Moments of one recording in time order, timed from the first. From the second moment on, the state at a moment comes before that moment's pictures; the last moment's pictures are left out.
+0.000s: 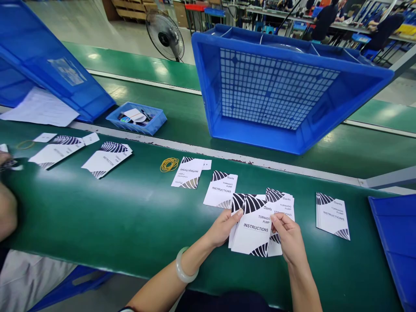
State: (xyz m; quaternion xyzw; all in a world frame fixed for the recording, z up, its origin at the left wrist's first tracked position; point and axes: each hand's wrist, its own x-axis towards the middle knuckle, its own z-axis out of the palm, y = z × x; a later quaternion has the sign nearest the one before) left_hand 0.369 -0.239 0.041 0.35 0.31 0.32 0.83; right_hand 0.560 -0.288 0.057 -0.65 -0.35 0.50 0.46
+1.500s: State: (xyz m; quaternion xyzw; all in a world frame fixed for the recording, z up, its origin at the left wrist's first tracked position) left_hand 0.370 -0.236 0.034 0.41 0.37 0.37 0.75; right_hand 0.558 -0.286 0.069 -0.67 -0.28 0.48 0.49
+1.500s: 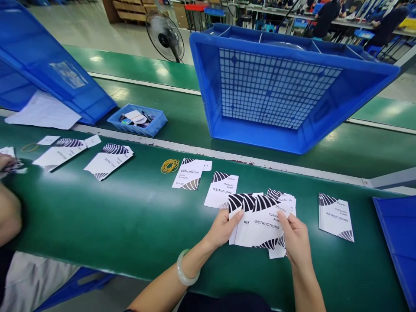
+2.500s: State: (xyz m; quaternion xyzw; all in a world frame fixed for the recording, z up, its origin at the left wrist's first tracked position) left_hand 0.369 -0.226 0.041 0.26 0.42 0.39 0.77; right_hand 0.600 -0.291 0.047 -0.79 -0.37 0.27 0.41
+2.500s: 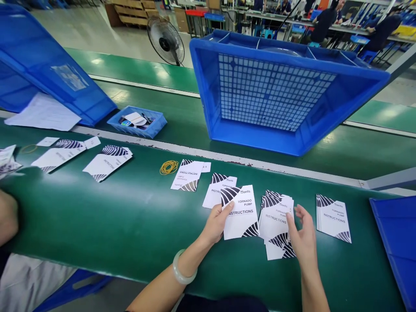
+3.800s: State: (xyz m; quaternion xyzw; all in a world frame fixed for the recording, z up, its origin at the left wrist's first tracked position) left_hand 0.293 -0.407 0.020 0.43 0.52 0.14 0.72; right_hand 0.537 -0.310 0.012 -0.75 -0.65 0.01 0.14
